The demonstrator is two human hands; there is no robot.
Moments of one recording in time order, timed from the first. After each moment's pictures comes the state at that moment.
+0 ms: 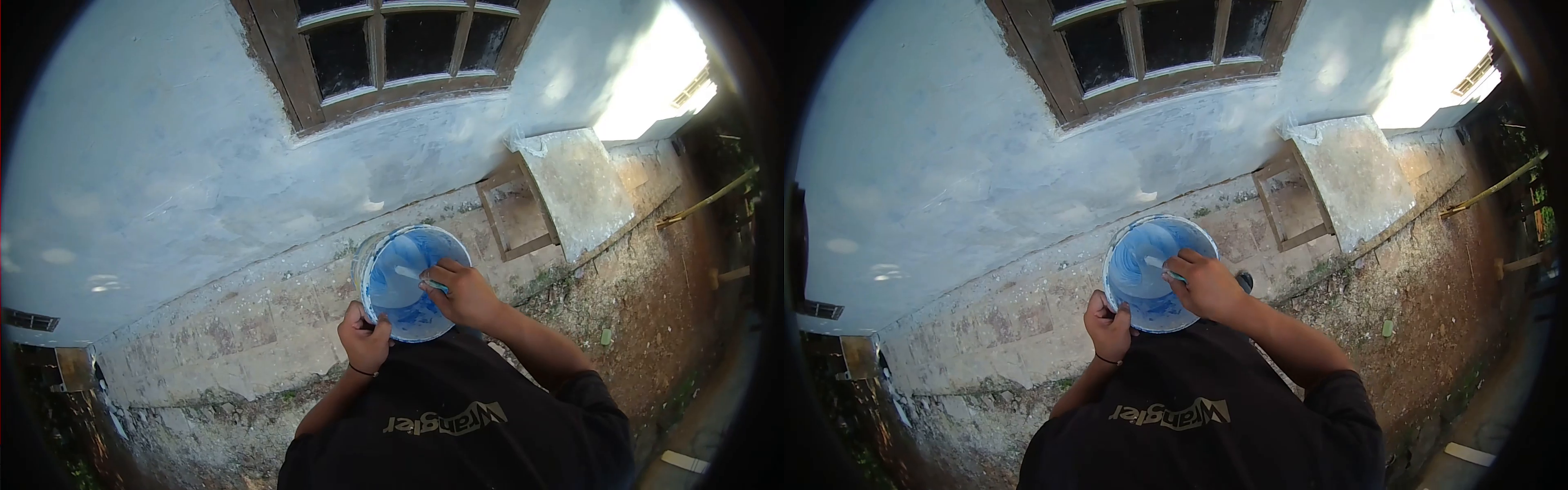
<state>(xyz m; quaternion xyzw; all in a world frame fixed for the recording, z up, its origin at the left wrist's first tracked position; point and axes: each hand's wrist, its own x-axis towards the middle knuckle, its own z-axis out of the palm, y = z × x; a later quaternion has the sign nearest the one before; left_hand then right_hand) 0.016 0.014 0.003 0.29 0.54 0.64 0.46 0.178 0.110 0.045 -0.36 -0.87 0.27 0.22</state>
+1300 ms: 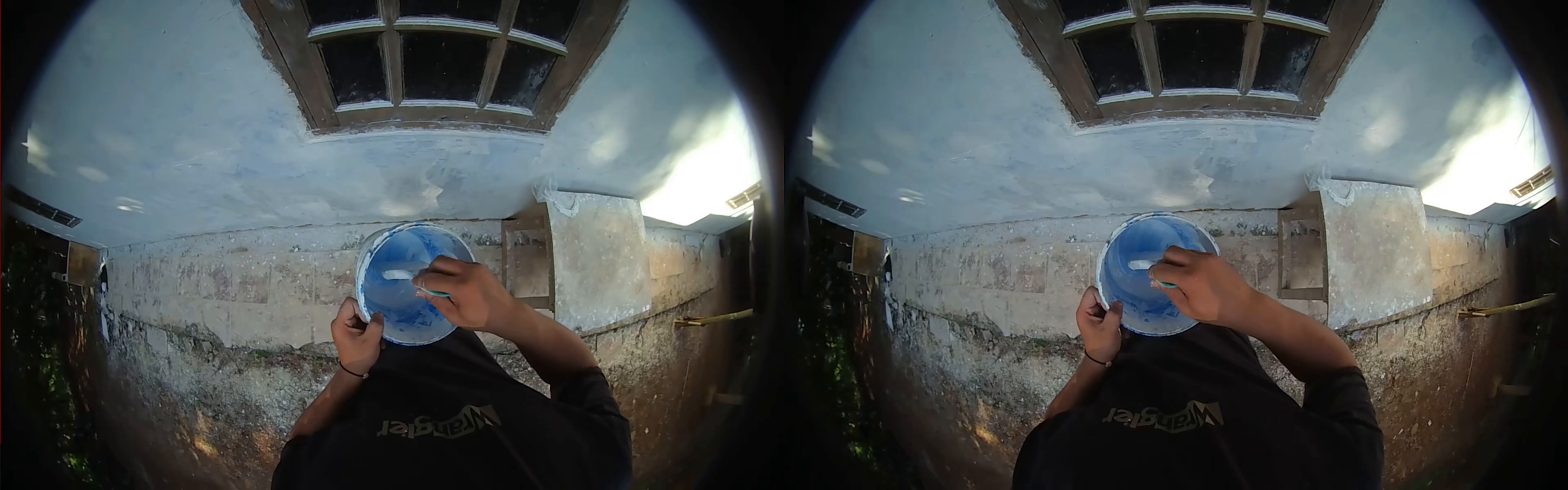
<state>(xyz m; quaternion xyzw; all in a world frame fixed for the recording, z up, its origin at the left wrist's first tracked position) 0.150 0.091 0.033 0.25 0.60 0.67 0.35 0.285 0.249 0.095 -0.11 -0.92 0.34 0.18</state>
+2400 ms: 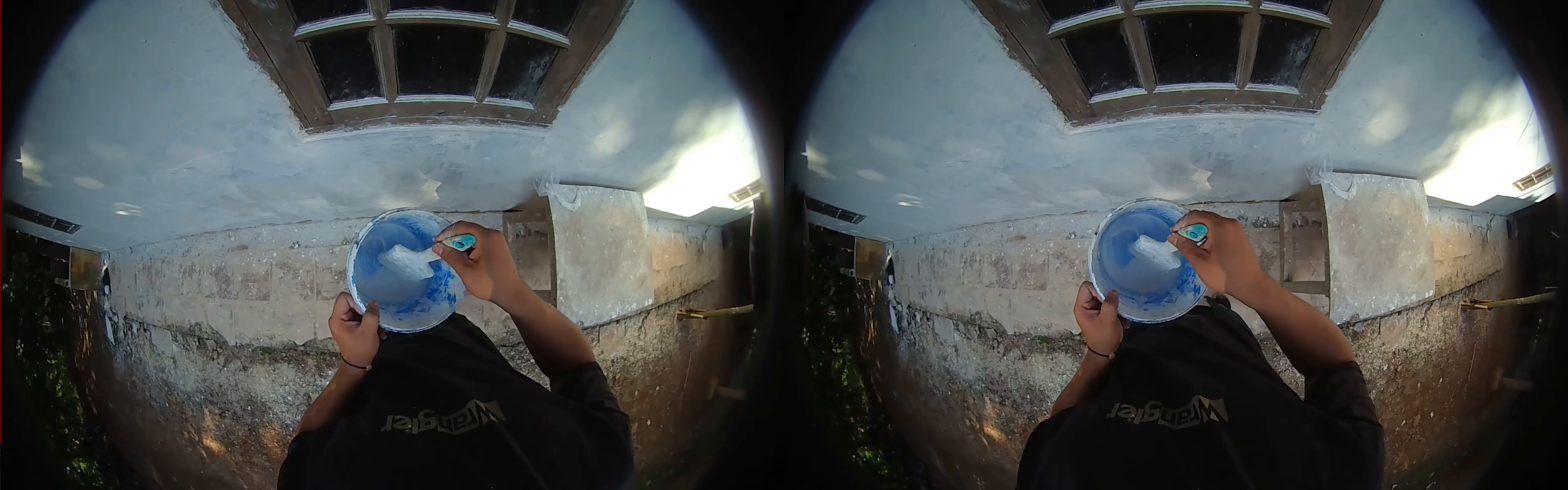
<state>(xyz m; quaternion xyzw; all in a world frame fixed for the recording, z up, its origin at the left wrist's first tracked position) 0.147 0.118 0.025 0.19 0.61 0.70 0.32 0.278 0.287 0.097 -0.33 -0.79 0.46 0.23</state>
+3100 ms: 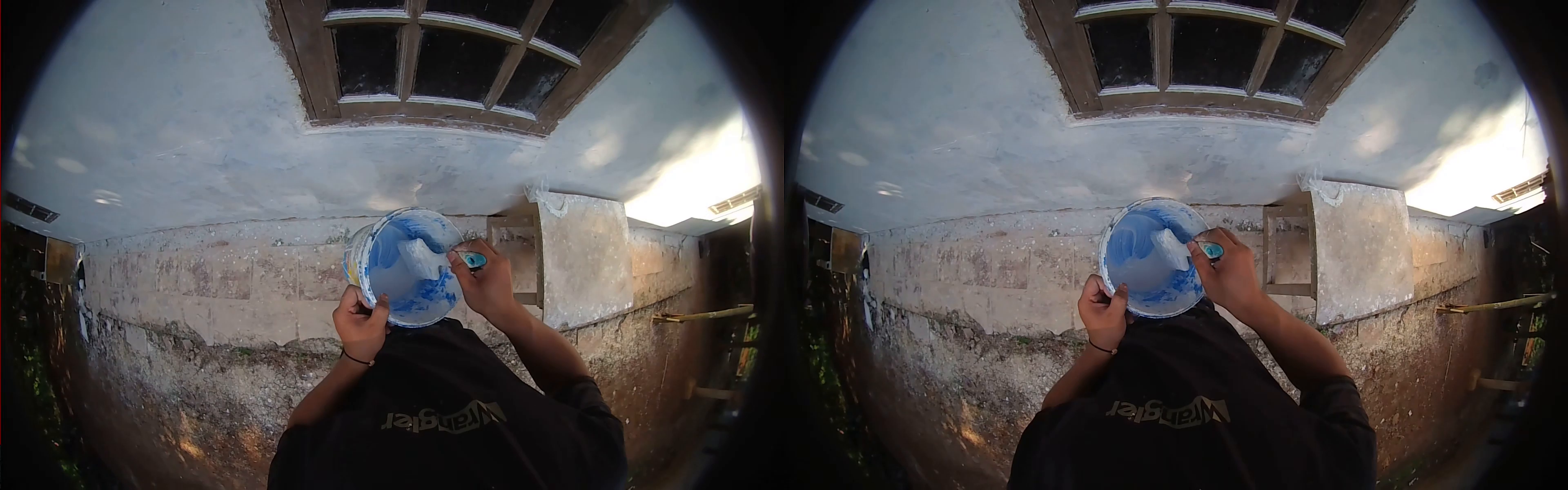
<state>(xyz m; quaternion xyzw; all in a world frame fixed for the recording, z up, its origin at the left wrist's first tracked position) 0.117 0.110 0.023 0.21 0.57 0.72 0.35 0.259 0.248 0.065 -0.39 -0.81 0.34 0.29</state>
